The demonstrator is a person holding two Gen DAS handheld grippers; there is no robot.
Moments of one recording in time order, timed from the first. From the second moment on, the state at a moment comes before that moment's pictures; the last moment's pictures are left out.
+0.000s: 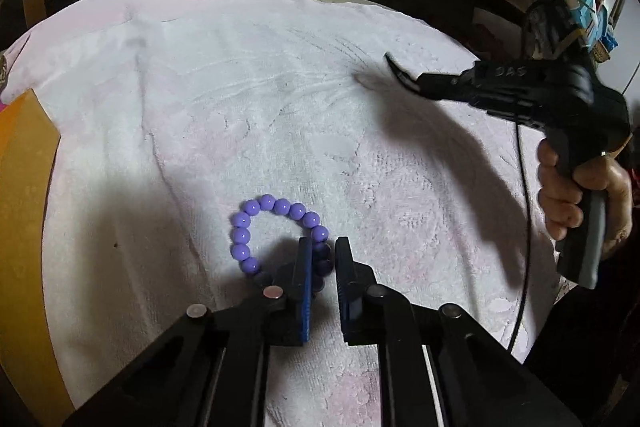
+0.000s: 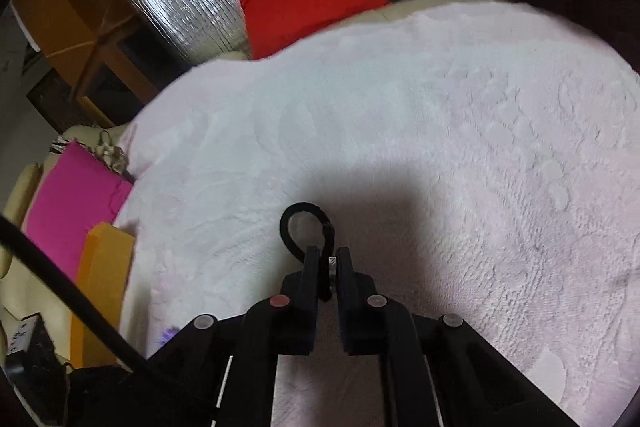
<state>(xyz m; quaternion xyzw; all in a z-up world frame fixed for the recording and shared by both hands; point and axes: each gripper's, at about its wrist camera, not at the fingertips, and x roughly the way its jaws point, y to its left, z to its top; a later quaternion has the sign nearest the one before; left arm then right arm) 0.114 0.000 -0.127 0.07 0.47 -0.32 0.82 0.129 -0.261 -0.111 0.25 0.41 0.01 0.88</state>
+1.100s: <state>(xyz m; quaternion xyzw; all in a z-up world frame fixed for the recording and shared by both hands) 0.068 0.026 -0.031 -0.04 0.31 -0.28 0.91 0.088 -0.223 -0.061 0.22 0.36 0.09 0.90</state>
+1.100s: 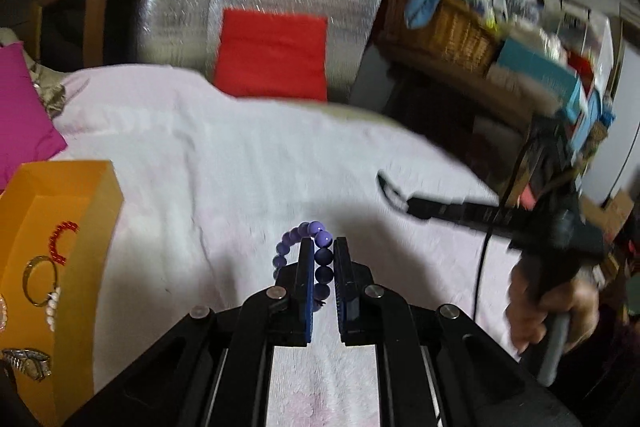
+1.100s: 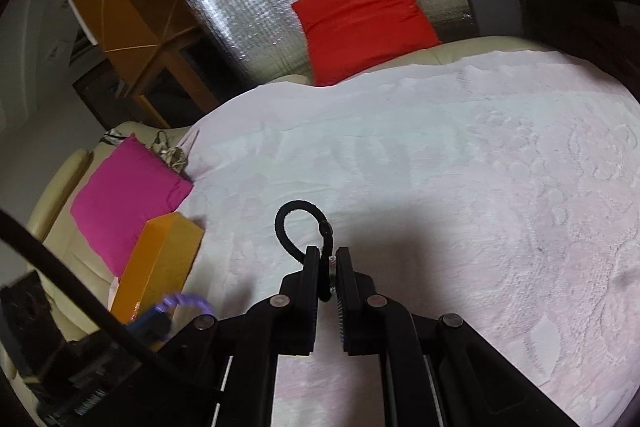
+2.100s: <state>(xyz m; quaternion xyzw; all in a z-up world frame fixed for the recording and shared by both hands) 0.050 0.164 -0.010 -0.09 0.25 -0.12 0.96 0.085 -0.077 -0.056 0.14 0.36 0.20 0.90</state>
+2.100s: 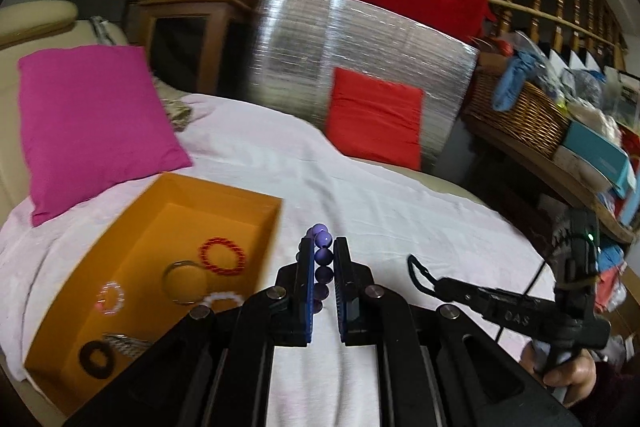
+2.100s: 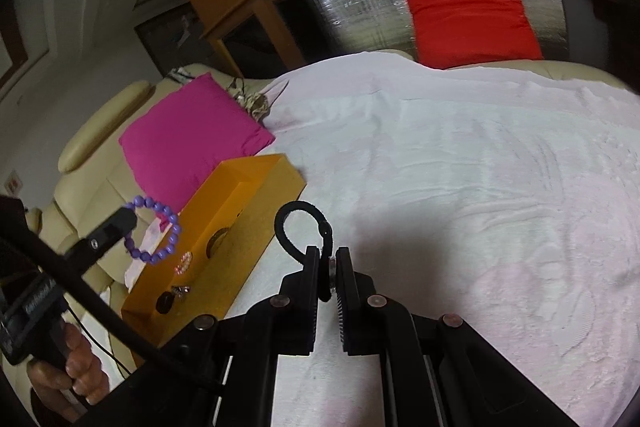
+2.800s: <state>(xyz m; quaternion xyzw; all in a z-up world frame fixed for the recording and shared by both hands) 0.058 0.240 -0.028 -0.07 0.25 0.05 0.96 0.110 0.028 -0.030 0.06 0.36 0.25 0.90</state>
